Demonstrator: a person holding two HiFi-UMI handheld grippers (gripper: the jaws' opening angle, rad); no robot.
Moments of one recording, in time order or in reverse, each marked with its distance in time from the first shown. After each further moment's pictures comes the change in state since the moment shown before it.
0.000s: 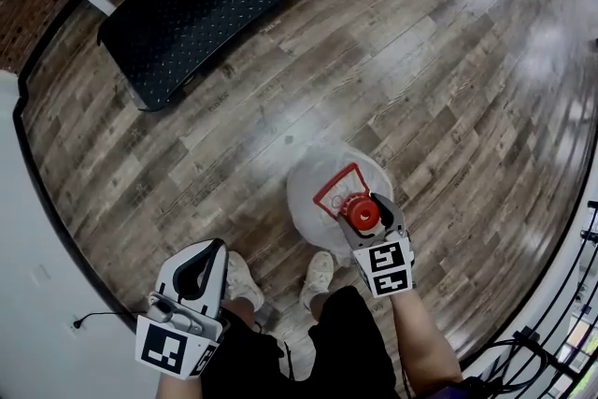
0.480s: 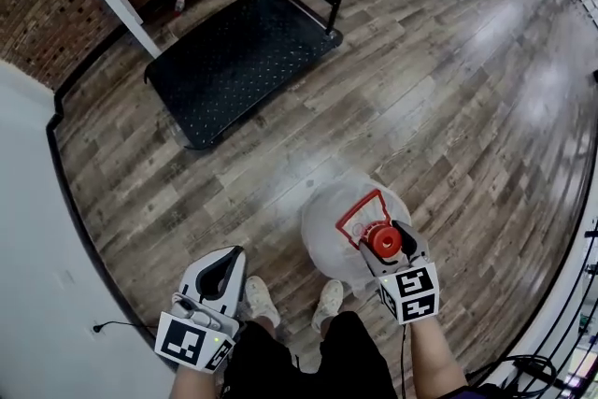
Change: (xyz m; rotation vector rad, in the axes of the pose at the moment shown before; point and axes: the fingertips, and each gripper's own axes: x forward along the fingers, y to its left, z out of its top) left arm -0.075 0.013 0.112 -0.016 -0.116 0.026; right arm -0.129 0.023 0.142 -0.010 -0.070 -0.008
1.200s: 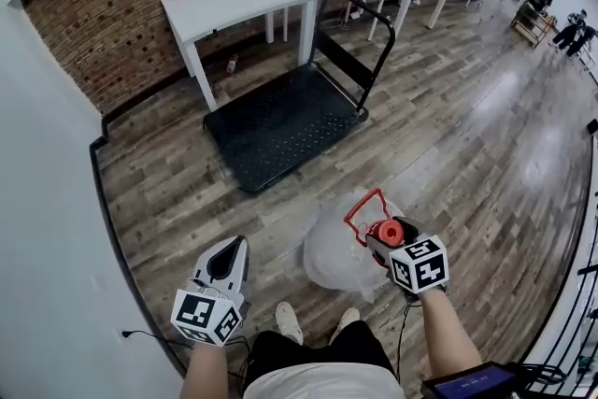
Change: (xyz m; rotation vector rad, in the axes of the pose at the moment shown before) left arm -0.175 0.091 0.118 -0.035 -0.144 0.156; right arm -0.085 0.120 0.173 -0.044 -0.019 0.084
